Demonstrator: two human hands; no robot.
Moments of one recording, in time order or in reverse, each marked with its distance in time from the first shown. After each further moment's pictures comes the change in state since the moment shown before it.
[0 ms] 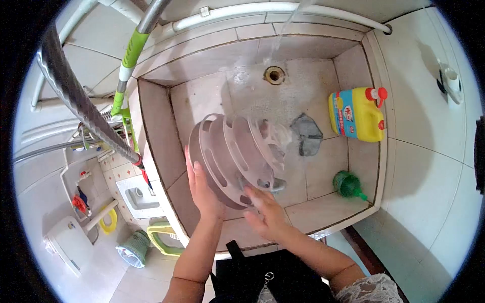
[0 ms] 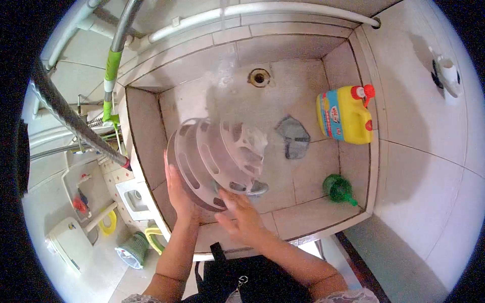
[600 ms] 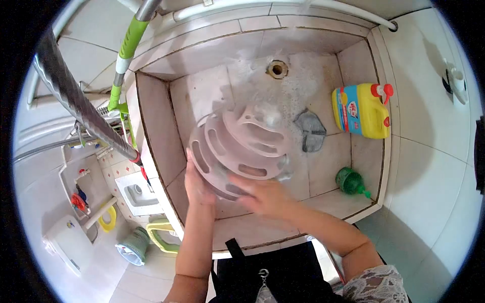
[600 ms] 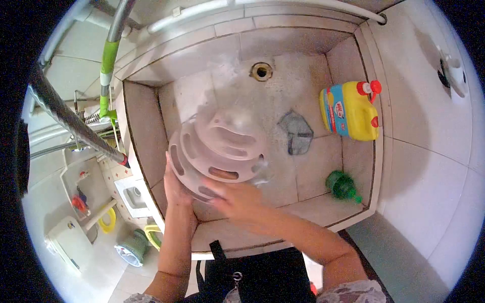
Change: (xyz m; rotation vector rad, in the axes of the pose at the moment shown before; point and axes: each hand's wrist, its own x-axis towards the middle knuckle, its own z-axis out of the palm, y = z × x) left_hand 0.036 -0.014 -0.034 -0.304 0.112 -0.417; right_hand 0.046 0.002 -0.016 -0.163 -0.370 0.073
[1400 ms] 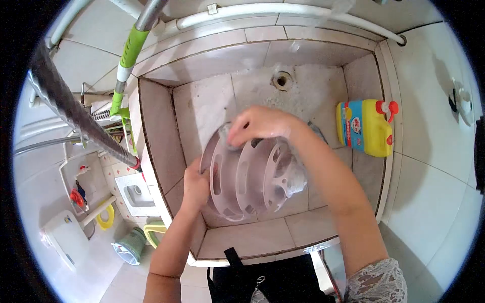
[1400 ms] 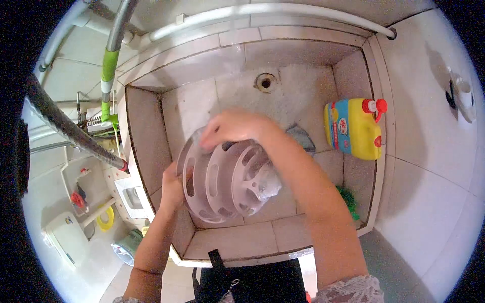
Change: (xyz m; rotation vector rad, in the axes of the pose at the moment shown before) left_hand 0.005 0.020 0.010 1.085 -0.114 0.323; right_hand 0.140 0.026 -0.123 0.149 -0.307 -0.140
